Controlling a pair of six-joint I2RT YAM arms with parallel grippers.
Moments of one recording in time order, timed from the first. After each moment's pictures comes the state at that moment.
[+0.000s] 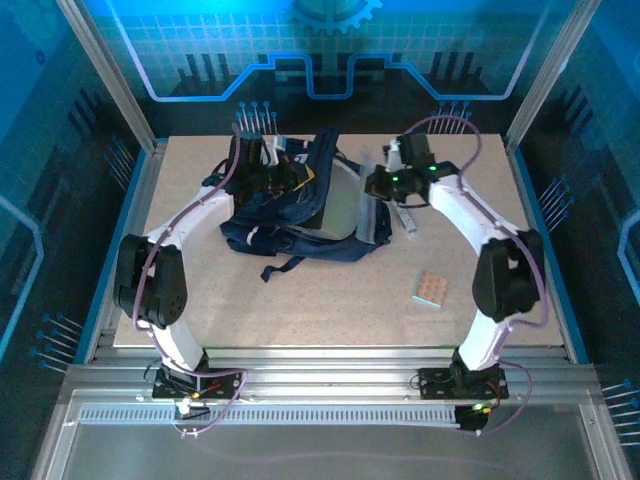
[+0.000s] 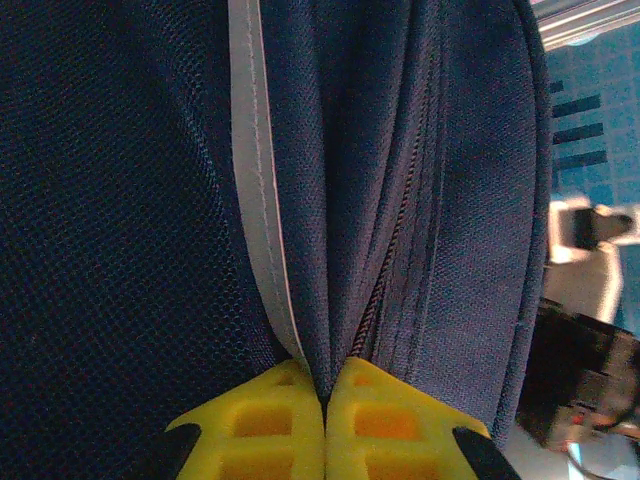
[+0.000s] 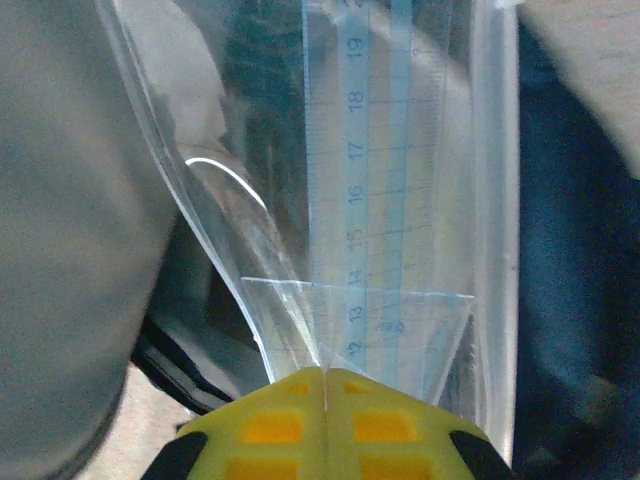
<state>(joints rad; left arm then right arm) -0.26 1.73 1.37 -0.18 0.61 -0.83 0.31 1.82 1.51 -0.54 -0.41 0.57</state>
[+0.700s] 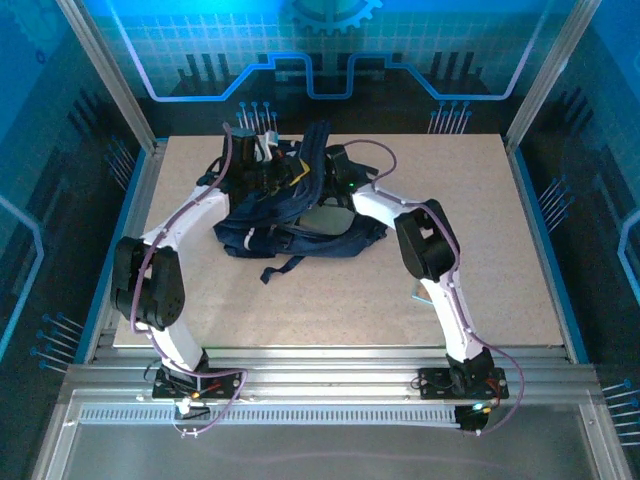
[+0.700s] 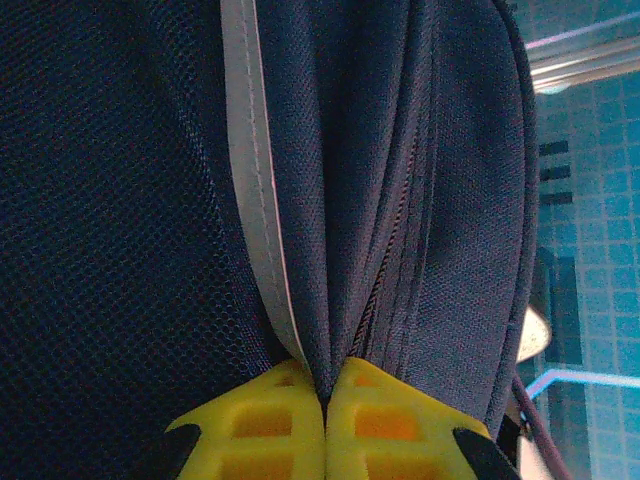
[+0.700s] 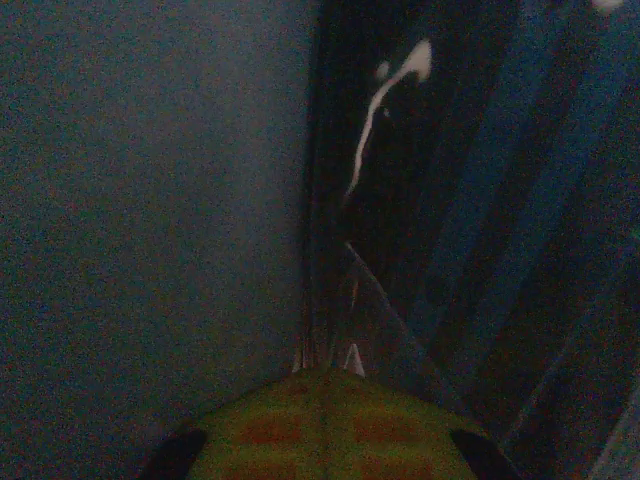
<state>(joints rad) -0.24 1.72 1.37 -0.15 0.61 -0.93 0.53 2.39 1.86 0.00 -0.50 1.12</state>
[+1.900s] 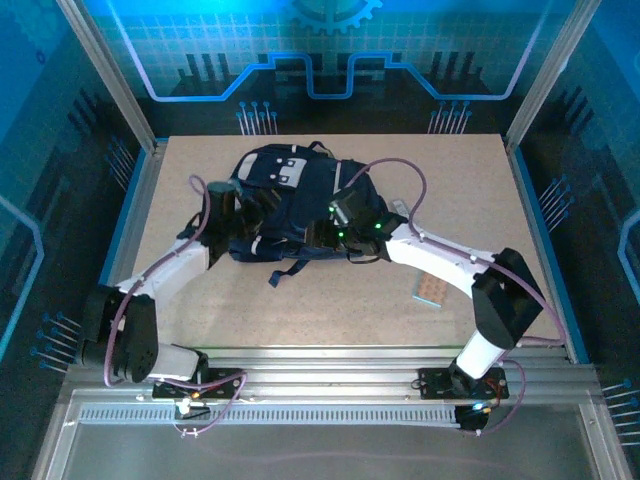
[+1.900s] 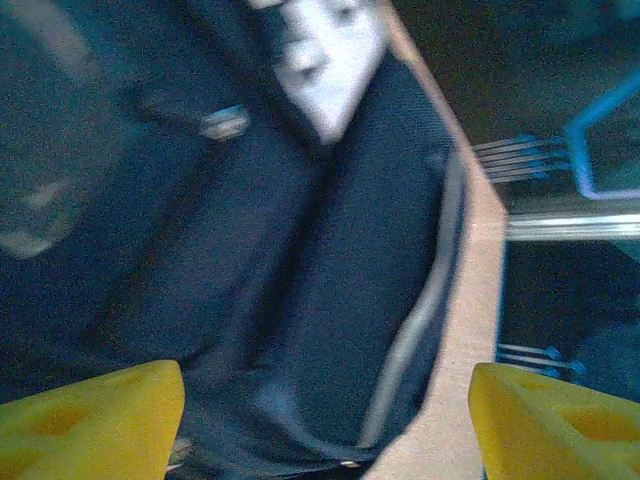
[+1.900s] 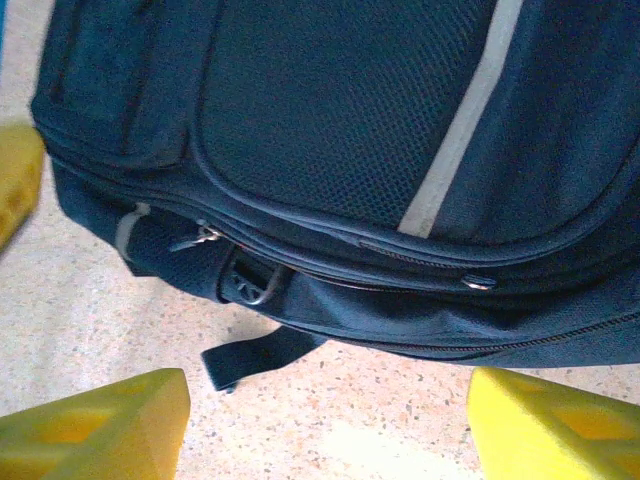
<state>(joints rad) -0.20 1.38 0.79 -0.01 0.25 -1.06 0.75 1.66 1.22 -0.44 -0.01 0.78</state>
